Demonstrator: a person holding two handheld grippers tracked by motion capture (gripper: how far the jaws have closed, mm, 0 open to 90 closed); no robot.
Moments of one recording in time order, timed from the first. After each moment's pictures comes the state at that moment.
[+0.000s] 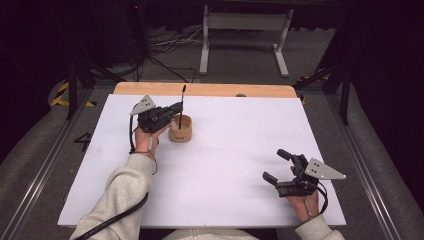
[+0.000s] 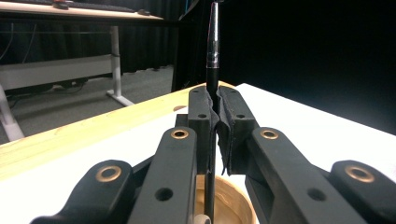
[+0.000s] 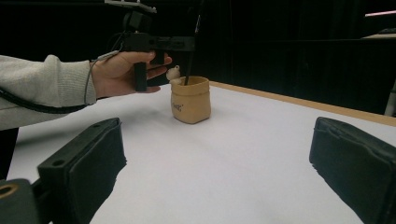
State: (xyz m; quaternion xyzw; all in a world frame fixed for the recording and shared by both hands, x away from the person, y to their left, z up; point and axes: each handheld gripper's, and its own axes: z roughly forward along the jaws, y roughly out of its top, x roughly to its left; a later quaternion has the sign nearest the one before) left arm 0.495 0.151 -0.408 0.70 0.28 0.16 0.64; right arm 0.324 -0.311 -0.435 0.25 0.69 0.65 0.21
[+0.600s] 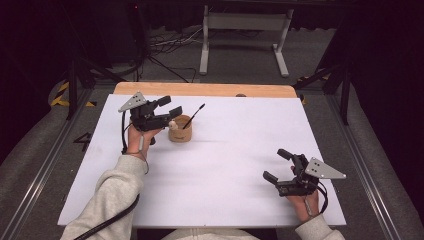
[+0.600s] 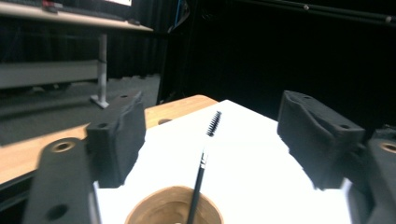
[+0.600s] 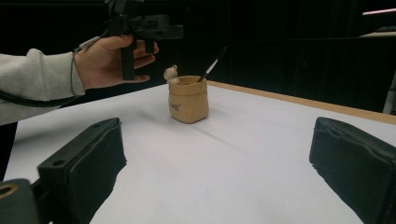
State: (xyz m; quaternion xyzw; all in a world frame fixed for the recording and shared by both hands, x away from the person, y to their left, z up) left arm 0.481 0.169 -0.384 0.67 0.27 0.13 0.67; right arm 0.326 -0.312 -0.437 0.26 0.68 0.65 0.21
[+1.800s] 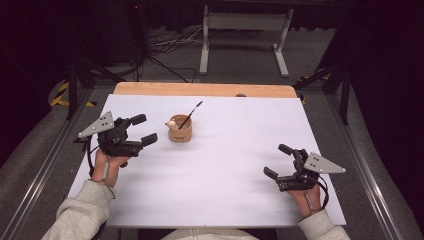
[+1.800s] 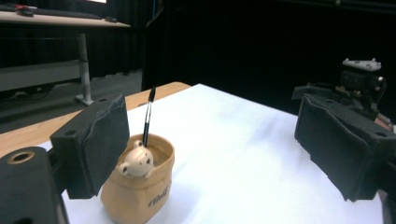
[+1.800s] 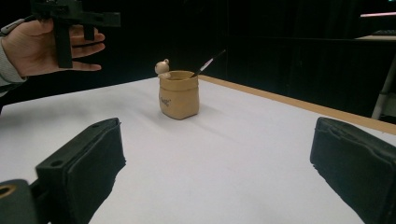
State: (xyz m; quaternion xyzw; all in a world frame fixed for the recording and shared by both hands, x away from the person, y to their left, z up) left arm 0.404 0.225 -0.379 0.70 0.23 0.12 0.66; right arm 0.337 -0.315 -0.430 0.25 0.70 0.63 0.23
